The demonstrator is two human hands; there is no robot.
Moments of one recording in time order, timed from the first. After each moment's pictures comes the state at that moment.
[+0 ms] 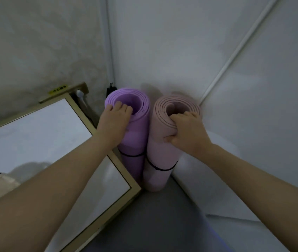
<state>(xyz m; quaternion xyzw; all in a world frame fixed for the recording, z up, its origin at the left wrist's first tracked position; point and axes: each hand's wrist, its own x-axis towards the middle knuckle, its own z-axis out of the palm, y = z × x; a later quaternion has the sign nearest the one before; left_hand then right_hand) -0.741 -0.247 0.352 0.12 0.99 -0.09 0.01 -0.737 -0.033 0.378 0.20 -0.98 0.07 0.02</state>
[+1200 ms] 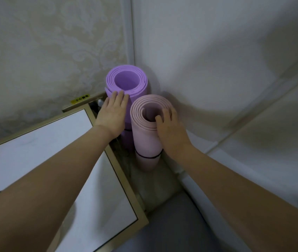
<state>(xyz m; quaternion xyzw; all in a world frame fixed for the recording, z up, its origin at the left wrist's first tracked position) -0.817 -0.300 0.337 -0.03 1.00 -0.03 0.04 -0.821 -0.115 0.330 0.27 -0.96 0.00 0.01</state>
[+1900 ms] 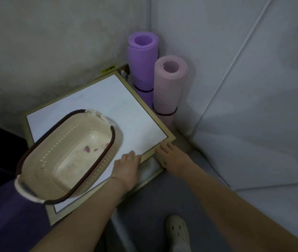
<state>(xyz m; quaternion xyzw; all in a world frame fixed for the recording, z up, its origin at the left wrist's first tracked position) -0.466 -0.282 0.299 0.02 0.97 0.02 0.25 -0.542 -0.108 0.278 0.33 -0.90 -0.01 -0.29</state>
